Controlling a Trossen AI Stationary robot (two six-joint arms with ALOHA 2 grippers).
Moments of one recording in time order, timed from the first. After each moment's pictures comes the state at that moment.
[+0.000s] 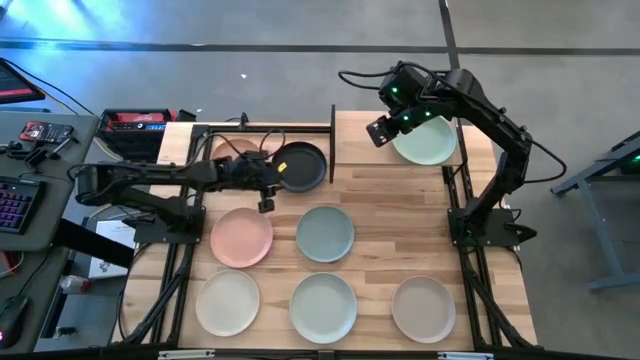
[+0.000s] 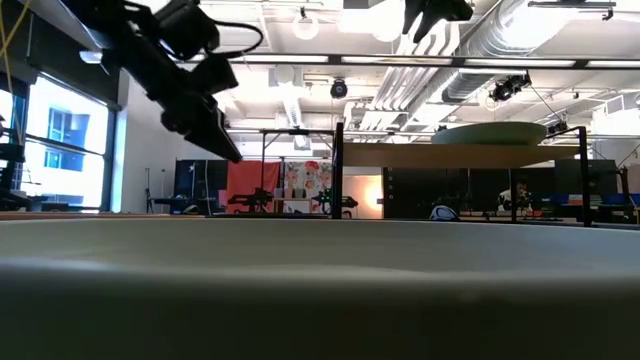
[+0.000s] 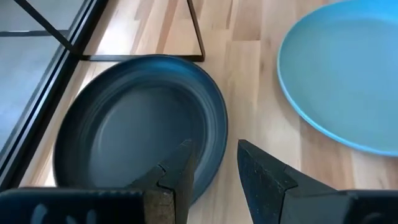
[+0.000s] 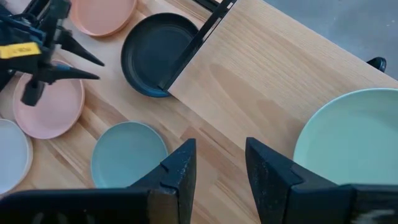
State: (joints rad) left arm 0.31 1.23 0.61 -0.11 -0.05 0.26; right arm -0.42 1.68 2.18 -1.55 0.05 0.49
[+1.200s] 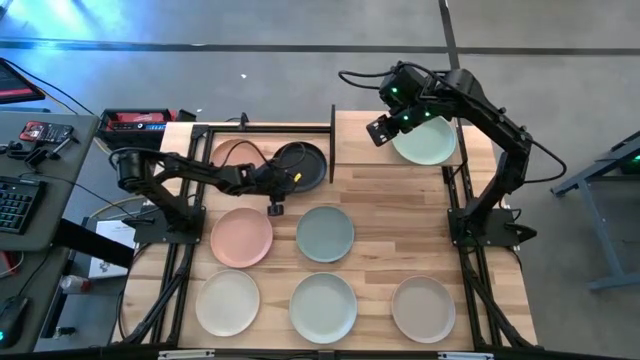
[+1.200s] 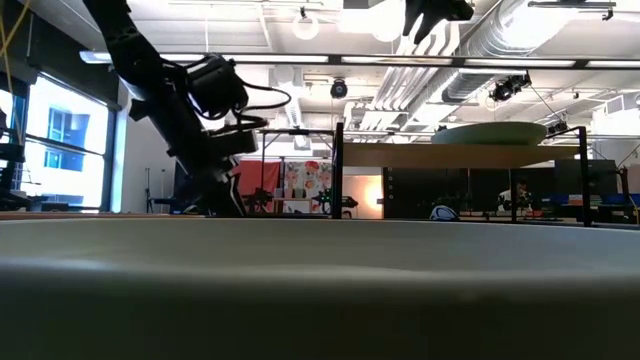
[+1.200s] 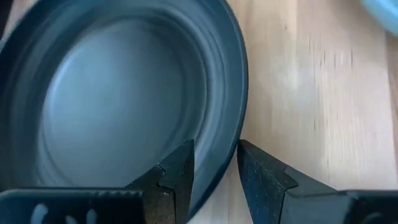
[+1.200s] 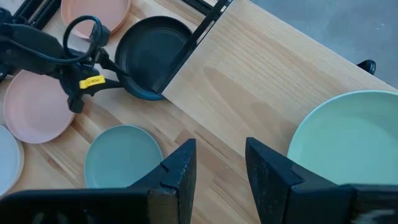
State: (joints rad) left arm 0.32 1.58 0.61 0.06 -0.12 0.35; right arm -0.42 1.68 2.18 -1.55 0.08 0.49
